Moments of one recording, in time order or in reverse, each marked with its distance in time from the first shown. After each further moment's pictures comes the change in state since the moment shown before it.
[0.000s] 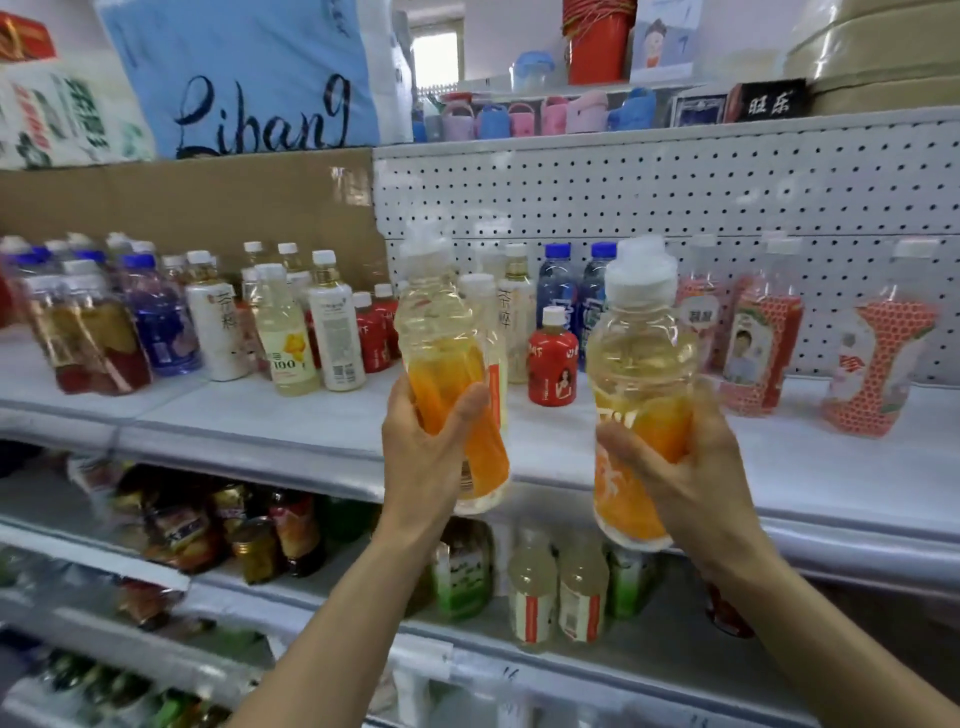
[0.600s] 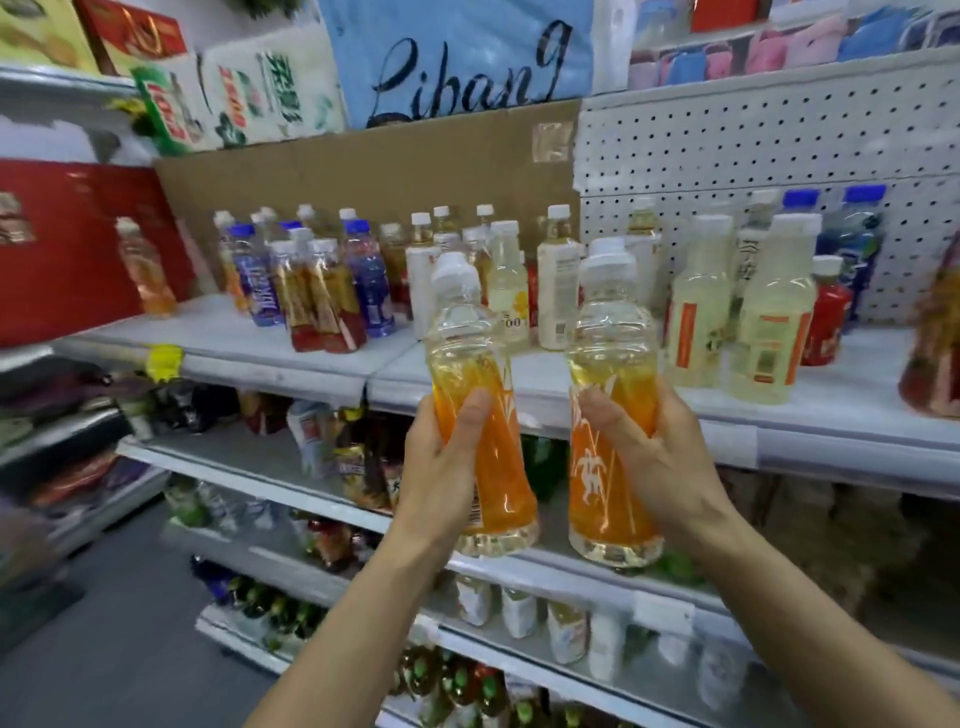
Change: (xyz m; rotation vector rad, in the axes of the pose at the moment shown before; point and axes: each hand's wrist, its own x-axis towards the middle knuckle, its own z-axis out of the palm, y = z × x) left_hand 0.013 -0.021 -0.298 -0.053 -0.088 -0.205; right_hand -0.045 -0.046 0.306 0.163 -0.121 0.245
